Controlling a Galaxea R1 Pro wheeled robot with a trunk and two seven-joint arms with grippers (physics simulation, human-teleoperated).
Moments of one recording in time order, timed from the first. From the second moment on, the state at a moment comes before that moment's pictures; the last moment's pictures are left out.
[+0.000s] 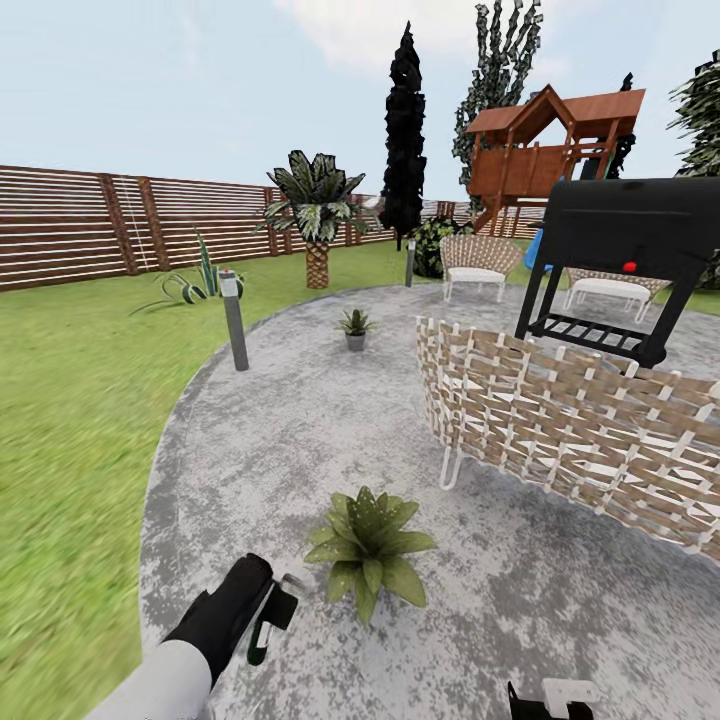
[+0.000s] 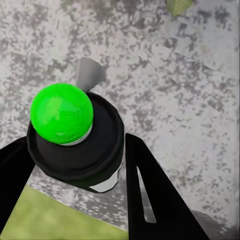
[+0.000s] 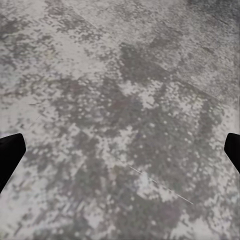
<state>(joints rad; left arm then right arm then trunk) -0.61 -0.08 -0.15 -0.62 -0.32 0.79 -0.22 -0.39 -0.07 -0.86 -0.09 0.83 -0.51 -0.05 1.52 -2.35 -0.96</state>
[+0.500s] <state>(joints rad) -0.59 0.02 -0.14 -0.60 -0.33 0.79 -0.23 -0.39 -0.07 -0.86 -0.10 0.83 -0.51 -0.05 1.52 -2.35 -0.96</state>
